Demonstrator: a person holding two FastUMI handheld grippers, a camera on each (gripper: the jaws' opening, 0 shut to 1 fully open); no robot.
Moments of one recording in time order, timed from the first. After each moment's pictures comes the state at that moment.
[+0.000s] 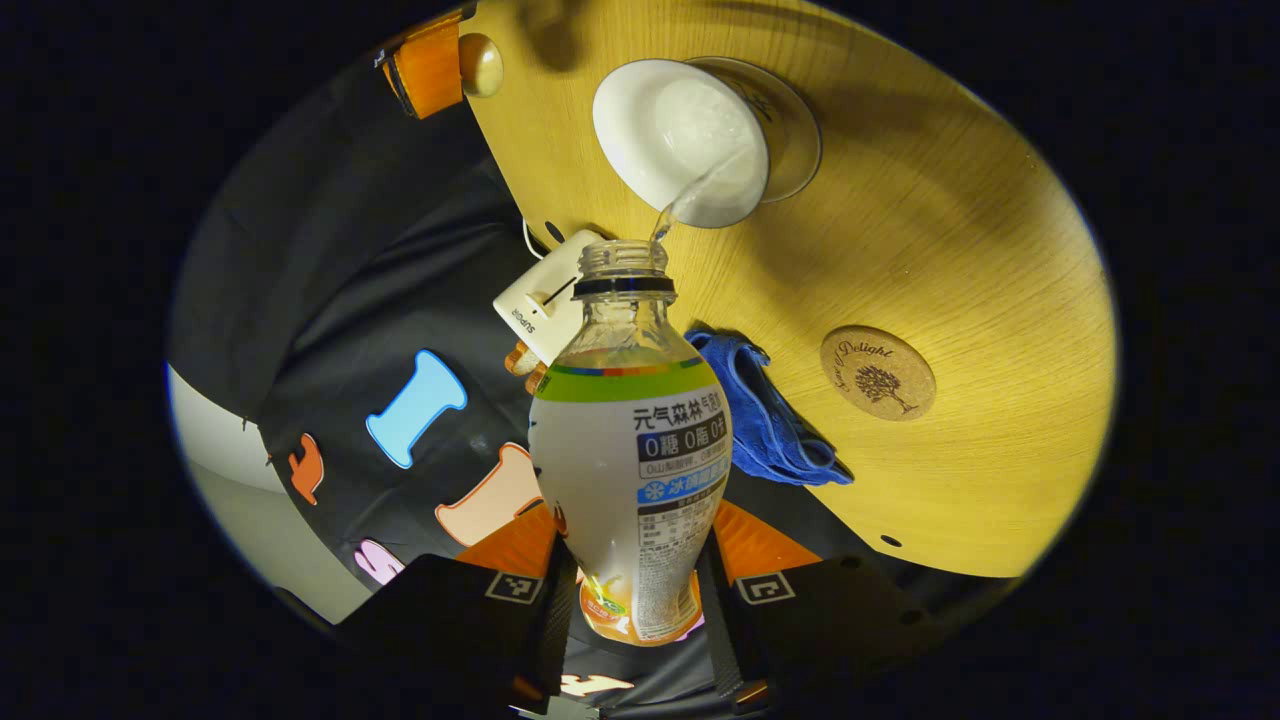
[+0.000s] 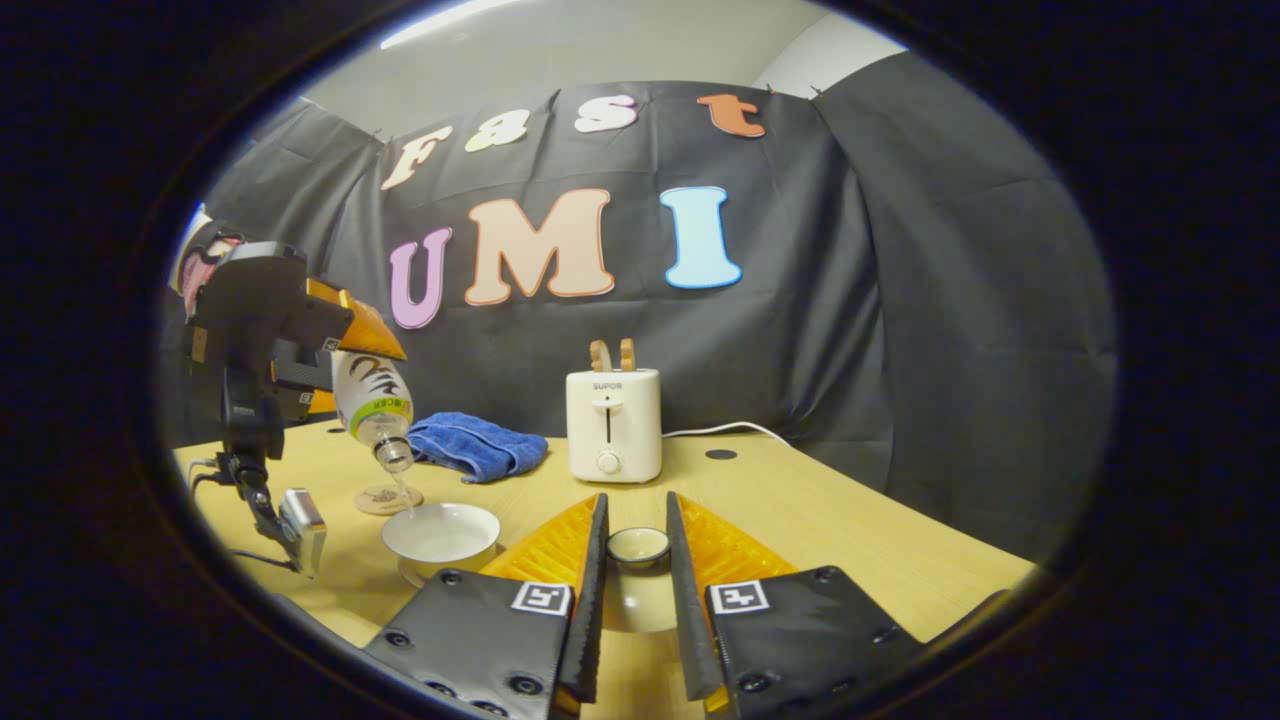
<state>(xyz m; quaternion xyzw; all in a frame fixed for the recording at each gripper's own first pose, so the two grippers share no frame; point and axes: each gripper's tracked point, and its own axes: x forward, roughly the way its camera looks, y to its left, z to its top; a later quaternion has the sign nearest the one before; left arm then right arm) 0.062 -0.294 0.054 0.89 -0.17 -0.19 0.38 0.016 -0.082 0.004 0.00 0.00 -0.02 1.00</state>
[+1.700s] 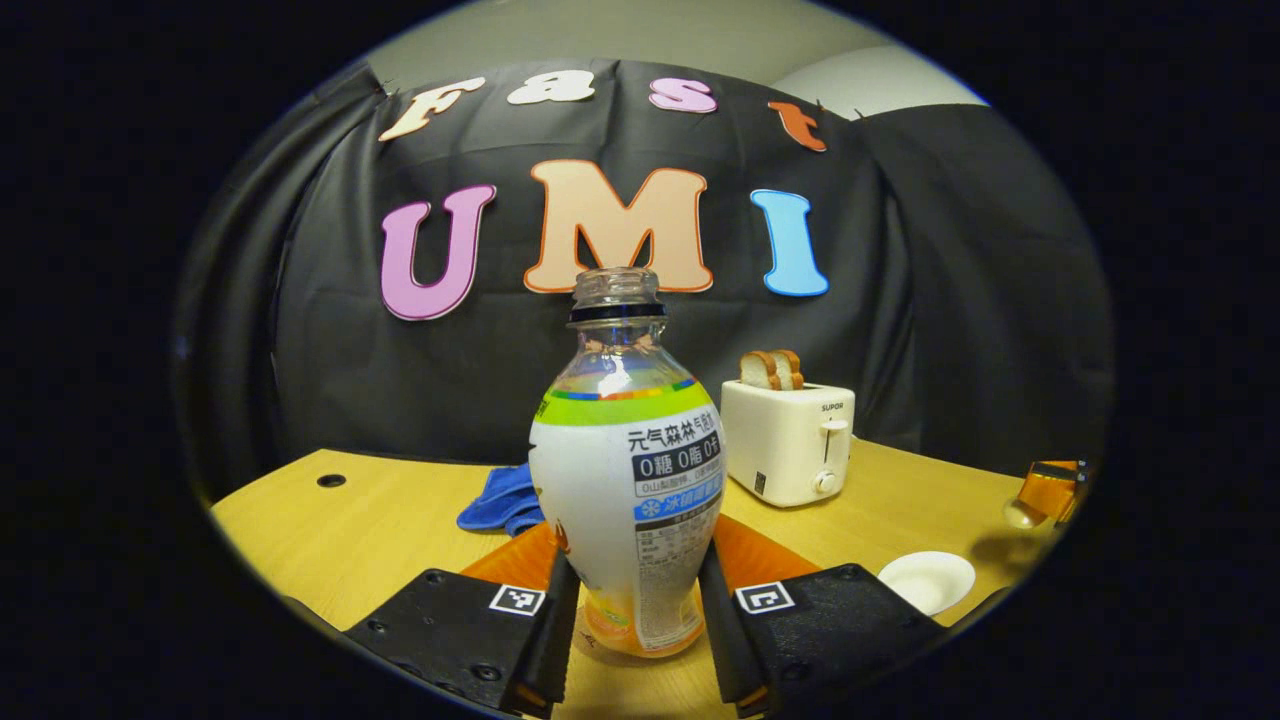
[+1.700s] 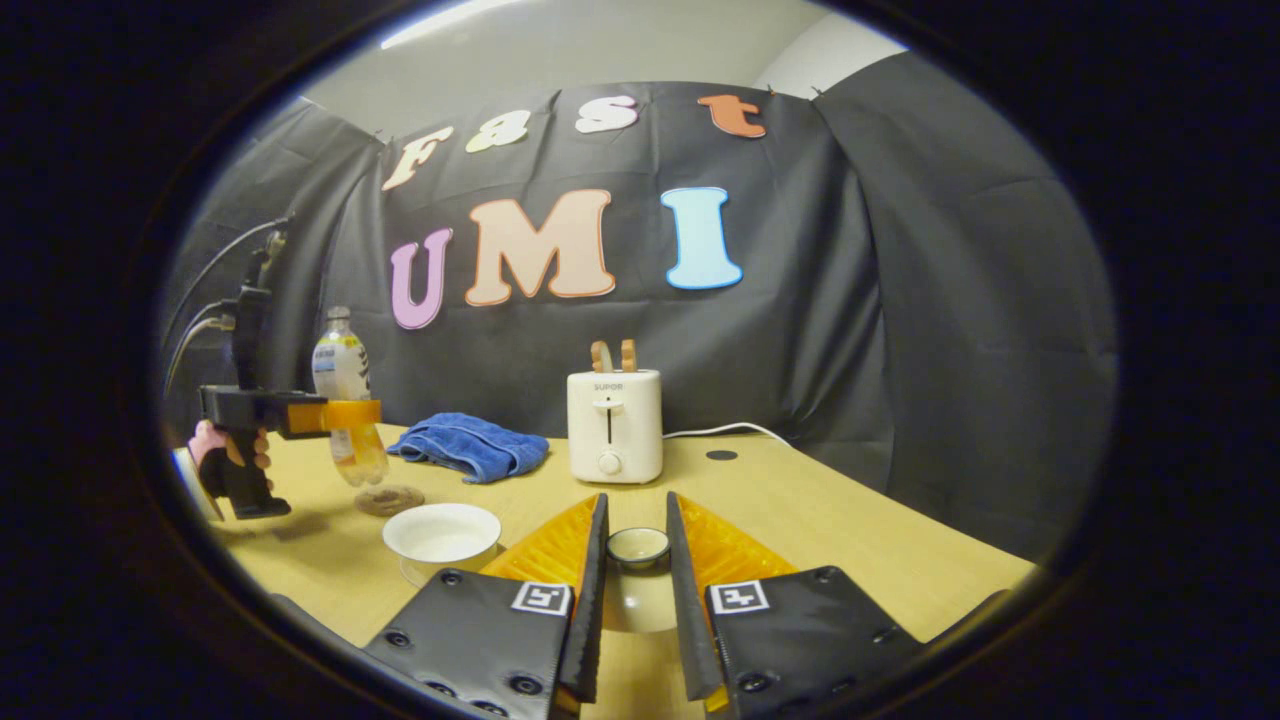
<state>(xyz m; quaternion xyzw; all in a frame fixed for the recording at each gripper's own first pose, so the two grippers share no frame) 0.090 -0.283 0.007 -0.02 0.02 -0.27 0.96 0.016 -0.083 0.004 0.00 0.00 -0.02 1.00</state>
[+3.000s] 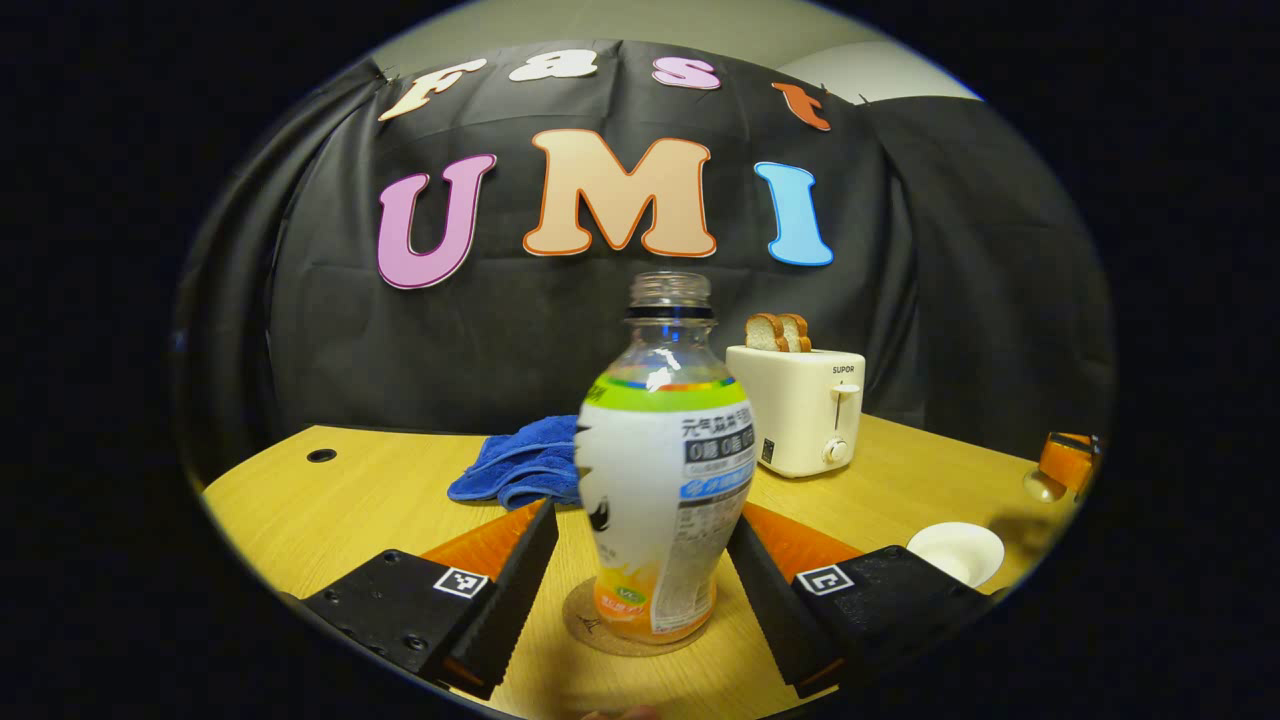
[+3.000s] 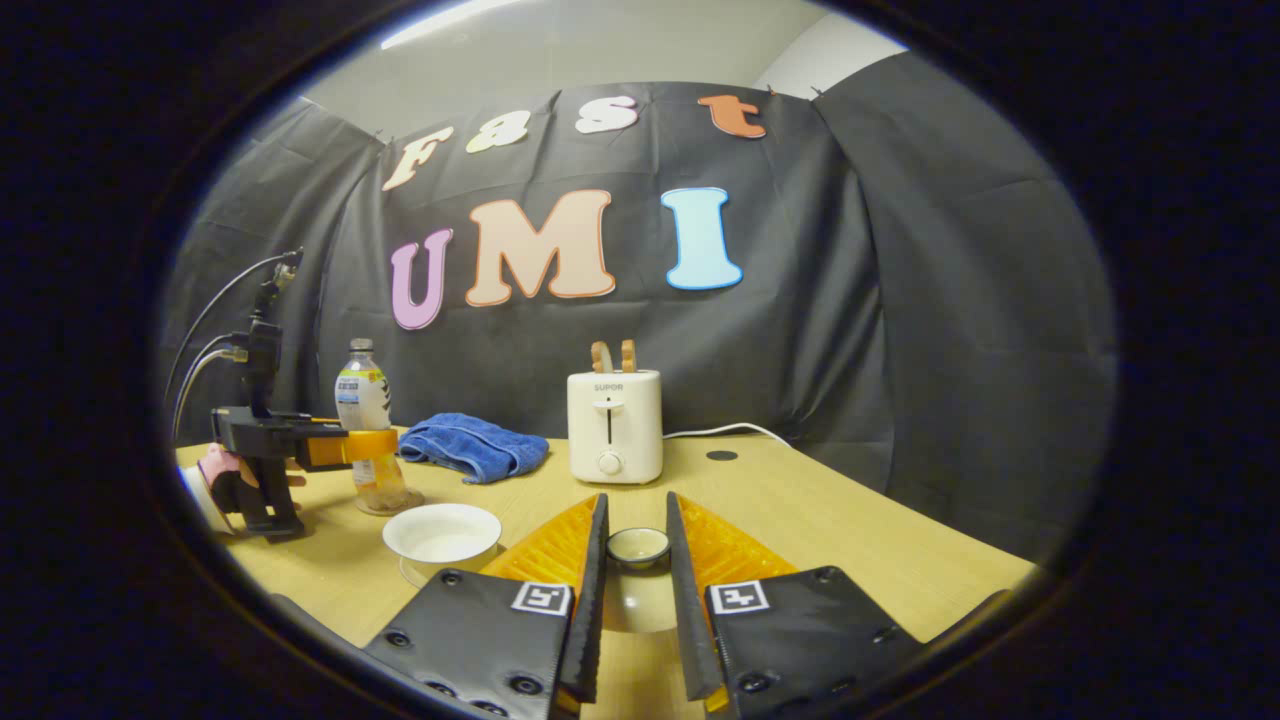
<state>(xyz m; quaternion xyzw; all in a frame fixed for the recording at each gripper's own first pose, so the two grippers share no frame) 0.086 -0.281 -0.023 -0.01 0.05 -0.28 0.96 0.017 -0.083 0.004 0.00 0.00 -0.02 1.00</state>
